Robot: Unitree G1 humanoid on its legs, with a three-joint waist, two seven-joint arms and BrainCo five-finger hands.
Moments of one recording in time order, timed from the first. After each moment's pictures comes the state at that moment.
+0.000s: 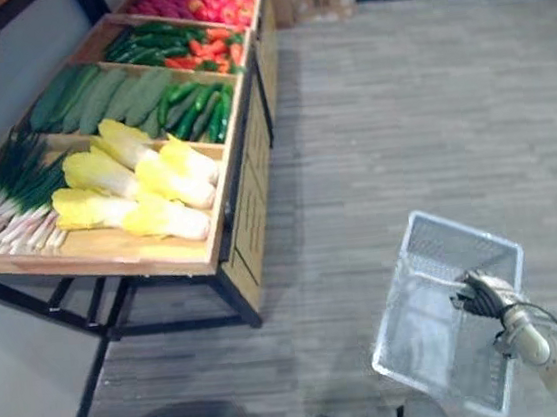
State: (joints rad) left arm 0.16 0.19 -0.03 1.05 0.01 -0.11 0.15; right arm 0.07 -0.54 0.10 0.29 -0.63 -0.18 -0.06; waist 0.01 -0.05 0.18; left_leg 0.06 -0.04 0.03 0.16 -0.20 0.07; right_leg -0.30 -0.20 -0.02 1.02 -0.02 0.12
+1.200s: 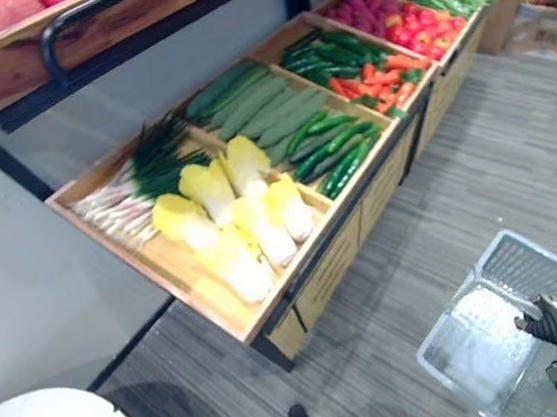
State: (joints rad) left arm 0.20 0.11 0.13 1.03 0.03 -0.09 0.17; right arm 0.21 -0.49 -0.18 0.35 -0.62 -0.14 -0.12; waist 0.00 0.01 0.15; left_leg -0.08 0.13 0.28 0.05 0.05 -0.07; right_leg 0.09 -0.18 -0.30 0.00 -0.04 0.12
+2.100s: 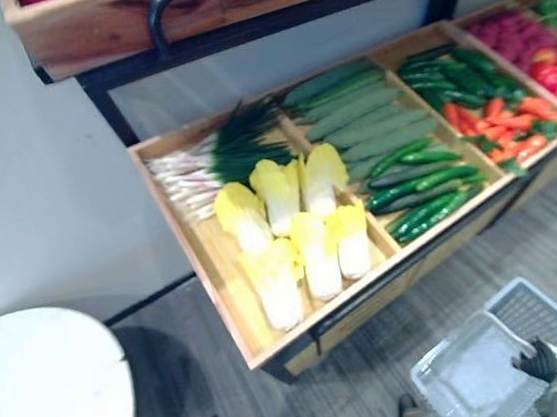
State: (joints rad) left arm 0.12 0.13 0.10 1.08 0.04 -0.08 0.21; right arm 0.14 -0.43 -0.20 0.65 -0.61 -0.08 -0.14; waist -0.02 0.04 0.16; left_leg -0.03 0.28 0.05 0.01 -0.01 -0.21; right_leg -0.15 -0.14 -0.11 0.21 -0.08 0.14
